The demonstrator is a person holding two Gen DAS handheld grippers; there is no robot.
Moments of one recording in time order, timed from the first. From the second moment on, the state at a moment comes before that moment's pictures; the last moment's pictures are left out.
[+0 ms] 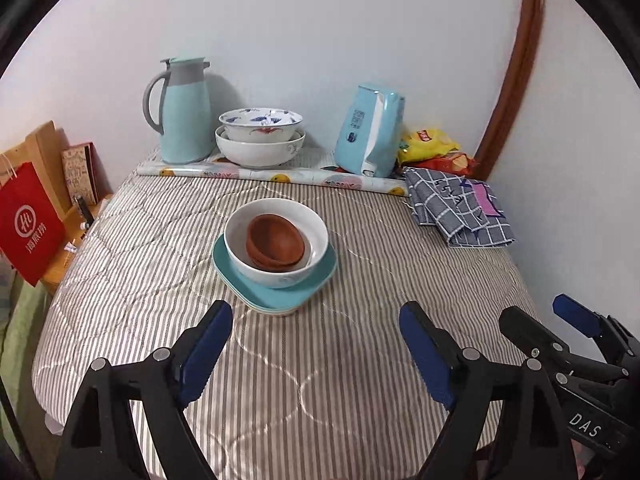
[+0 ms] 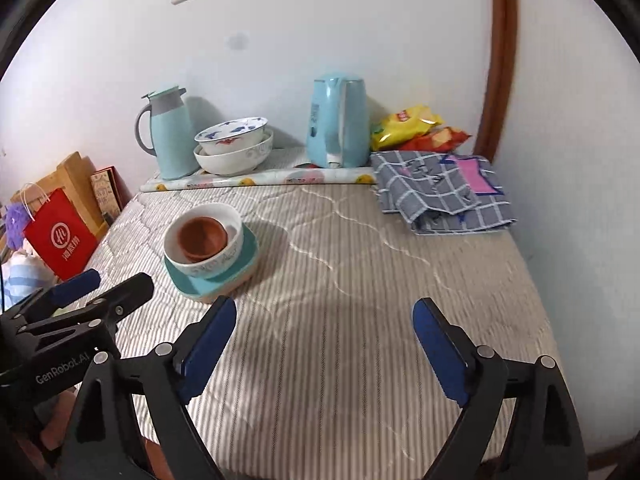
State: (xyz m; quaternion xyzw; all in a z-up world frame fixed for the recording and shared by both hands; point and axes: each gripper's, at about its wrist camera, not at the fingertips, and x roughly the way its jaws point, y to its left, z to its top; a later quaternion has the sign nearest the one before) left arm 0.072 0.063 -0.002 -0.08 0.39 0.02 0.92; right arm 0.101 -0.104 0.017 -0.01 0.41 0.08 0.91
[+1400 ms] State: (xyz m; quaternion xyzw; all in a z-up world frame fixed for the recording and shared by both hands) left arm 0.006 0.022 0.021 -0.05 0.35 0.02 0.93; right arm 0.015 -0.155 0.040 0.03 0.39 0.05 0.92
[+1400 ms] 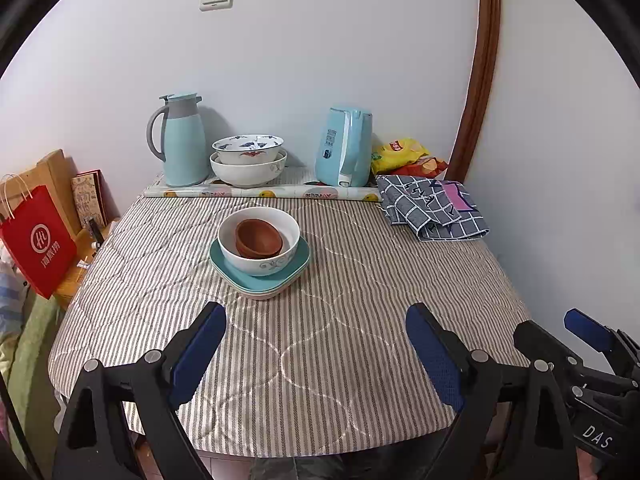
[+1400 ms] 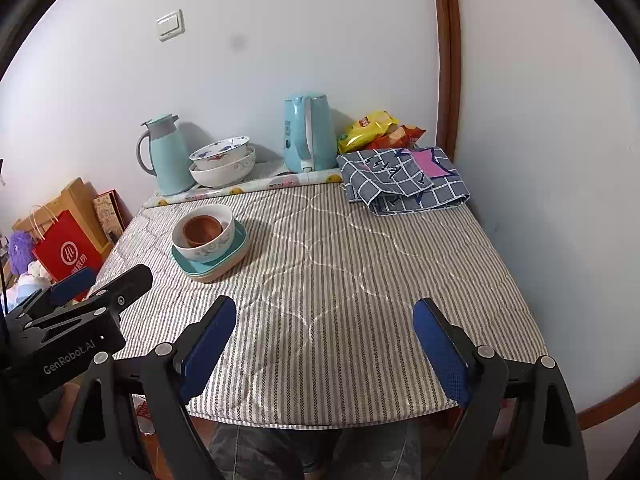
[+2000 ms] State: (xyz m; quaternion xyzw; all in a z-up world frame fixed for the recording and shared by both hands) left arm 0.006 0.022 0.021 -0.06 0.36 0.01 0.93; right arm 0.013 -0.154 0.041 0.03 0.39 0.06 0.92
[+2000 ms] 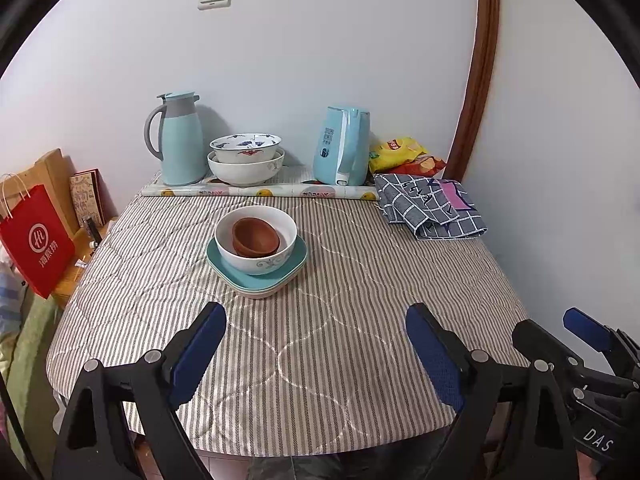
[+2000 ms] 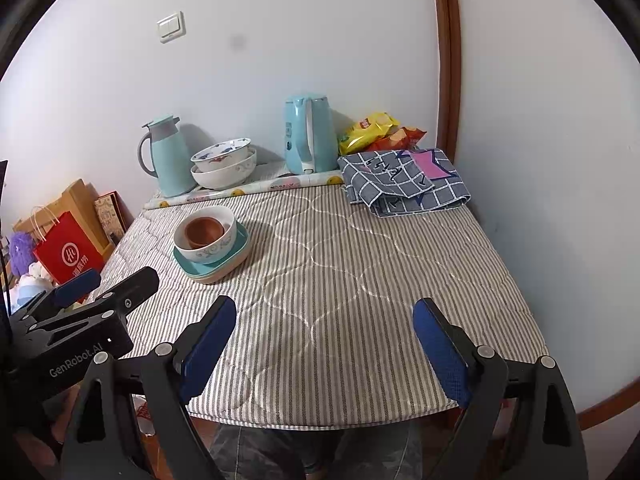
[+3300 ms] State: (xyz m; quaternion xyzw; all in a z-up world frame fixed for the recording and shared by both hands) left arm 0.014 0.020 0.014 -0.07 0.36 -0.01 0.93; right arm 0.015 -0.153 0.042 0.03 0.39 0.06 0.92
